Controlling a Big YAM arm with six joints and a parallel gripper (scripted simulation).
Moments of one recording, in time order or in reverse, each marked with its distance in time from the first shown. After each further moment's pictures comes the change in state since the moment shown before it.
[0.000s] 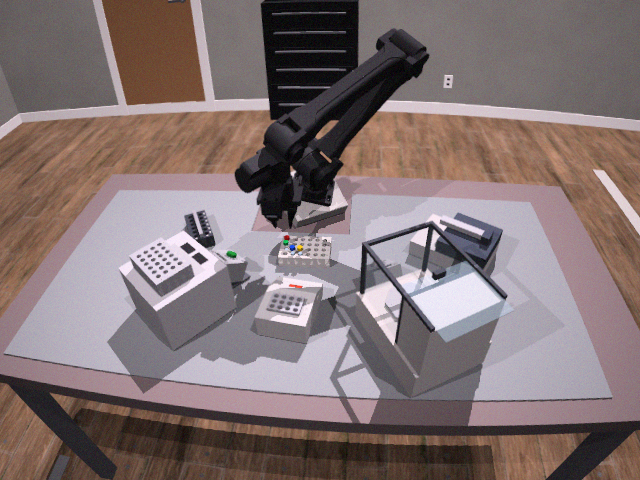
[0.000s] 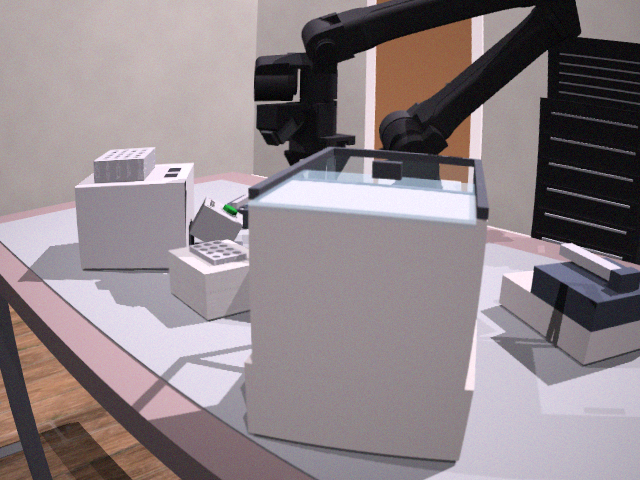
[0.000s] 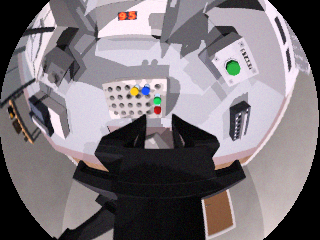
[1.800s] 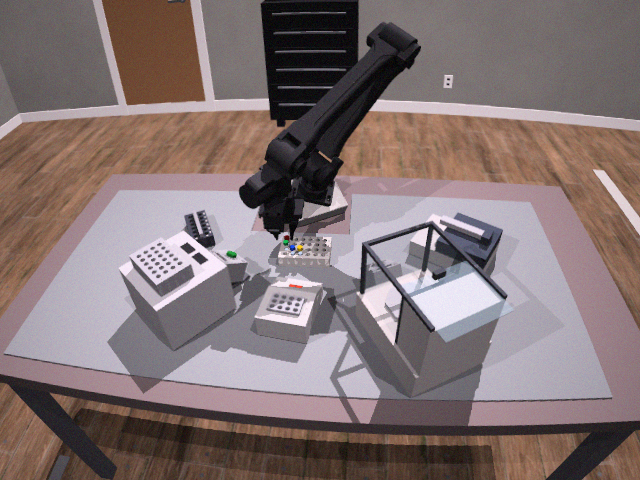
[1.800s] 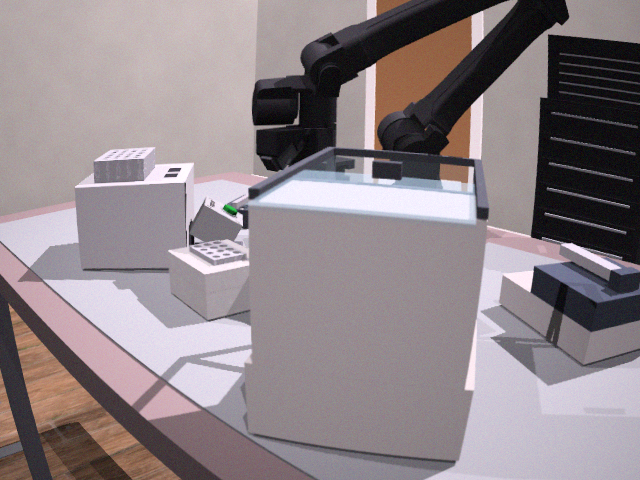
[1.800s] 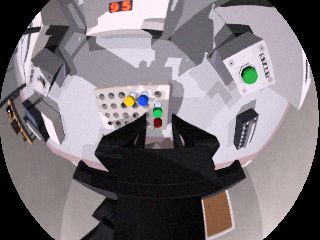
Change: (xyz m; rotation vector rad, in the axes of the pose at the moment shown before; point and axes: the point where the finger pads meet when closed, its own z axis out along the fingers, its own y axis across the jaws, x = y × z) arm -0.001 0.001 0.037 -0.003 0.001 -0.009
